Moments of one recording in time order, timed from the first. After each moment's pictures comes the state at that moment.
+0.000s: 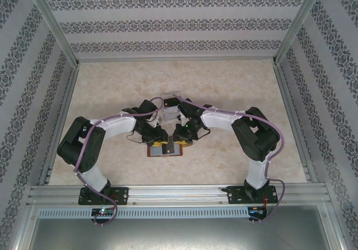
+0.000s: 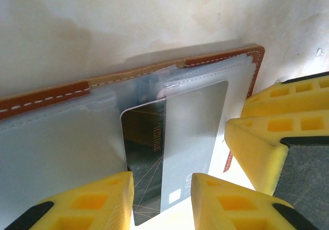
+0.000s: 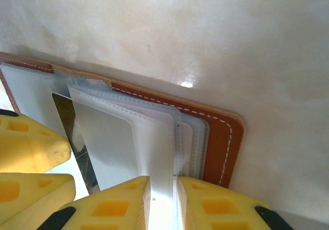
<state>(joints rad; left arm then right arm) -0.48 1.68 0.92 -0.55 0.56 -0.65 0.69 1.88 1.12 -0.54 -0.52 0.70</state>
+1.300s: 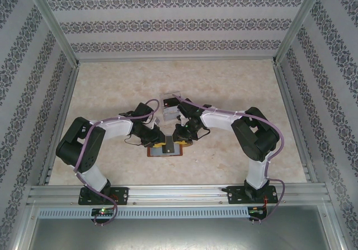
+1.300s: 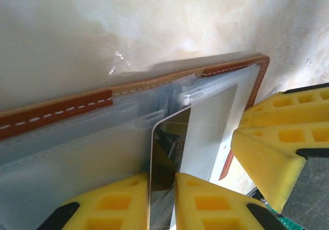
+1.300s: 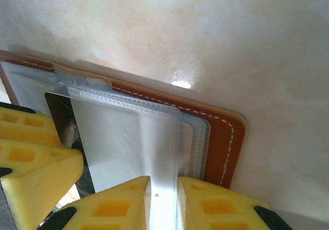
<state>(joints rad) -0.44 1.68 0.82 -0.40 0.64 -0.71 0.69 1.89 1.13 -0.55 -0.51 0.70</state>
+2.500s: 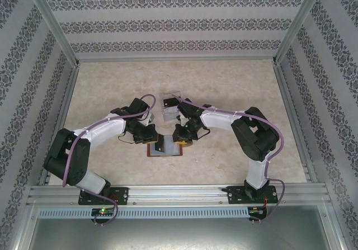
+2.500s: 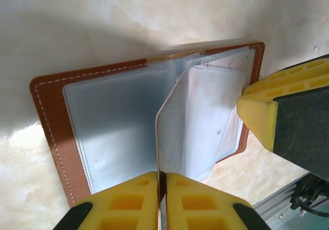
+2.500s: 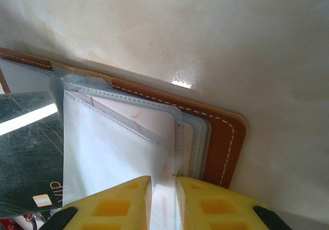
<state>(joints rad) -0.43 1.52 0.89 -0.67 0.46 -0.56 0.69 1.89 1.13 -0.56 -0.51 0.68</state>
